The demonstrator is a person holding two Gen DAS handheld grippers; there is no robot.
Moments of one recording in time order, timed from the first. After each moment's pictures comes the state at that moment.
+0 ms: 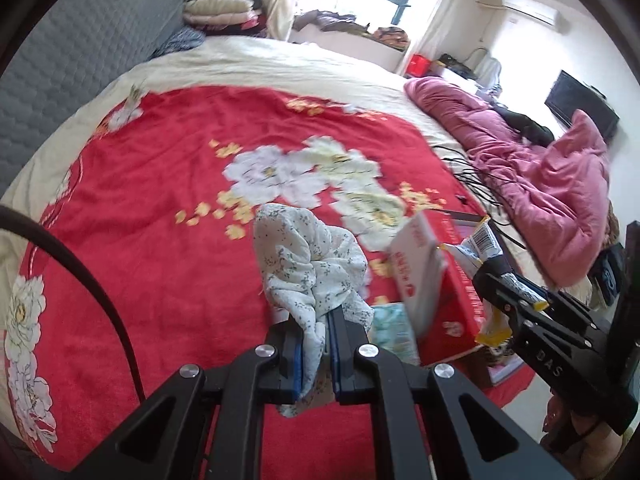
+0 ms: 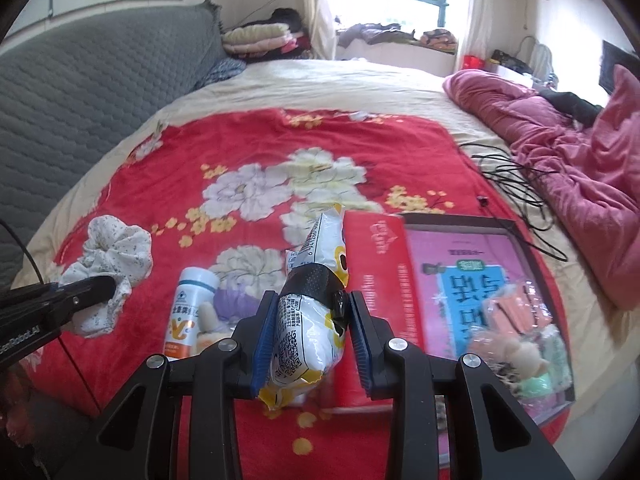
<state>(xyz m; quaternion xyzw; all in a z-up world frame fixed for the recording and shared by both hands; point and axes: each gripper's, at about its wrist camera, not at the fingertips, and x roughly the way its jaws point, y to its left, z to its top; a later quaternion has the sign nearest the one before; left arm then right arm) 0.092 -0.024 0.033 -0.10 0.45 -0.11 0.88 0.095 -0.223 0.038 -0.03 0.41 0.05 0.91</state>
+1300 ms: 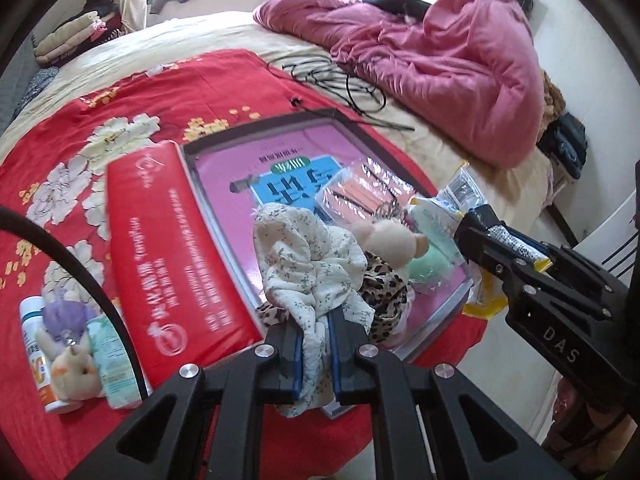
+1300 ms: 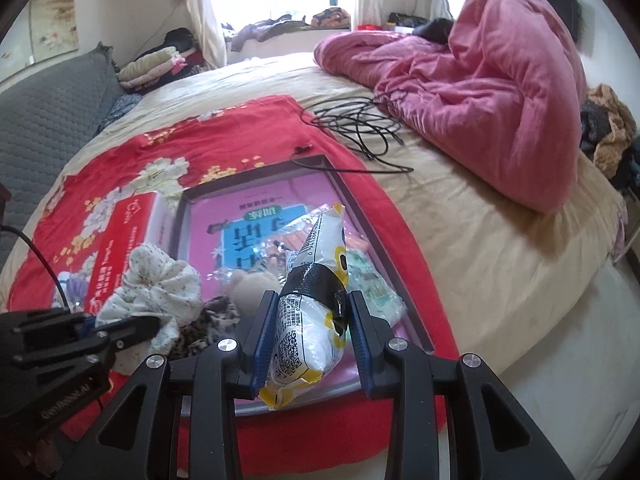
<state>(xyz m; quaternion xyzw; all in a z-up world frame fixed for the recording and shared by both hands) 0.094 -0.299 -0.017 0.04 0.50 -0.26 0.82 0.033 -0.450 0.014 0.06 0.42 -0.08 0.90</state>
